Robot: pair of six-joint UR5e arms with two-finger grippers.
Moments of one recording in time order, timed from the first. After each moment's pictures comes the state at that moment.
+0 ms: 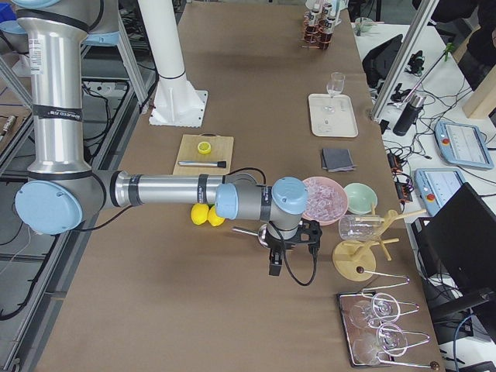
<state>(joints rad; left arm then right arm) -1.52 -1.41 -1.70 -1.72 -2.33 -0.09 1.54 -1.60 1.64 -1.62 2.26 0.09</state>
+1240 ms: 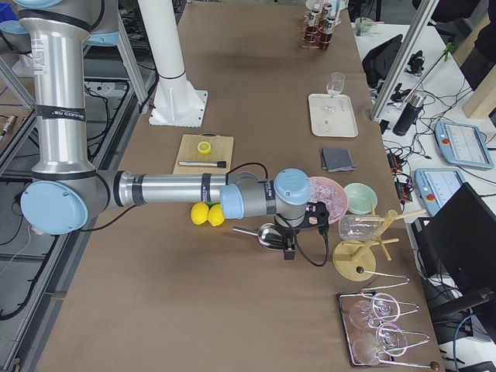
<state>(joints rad) -1.52 -1.48 -1.66 -1.71 -2.32 -0.12 1.52 -1.58 1.63 -1.45 2.36 0.09</state>
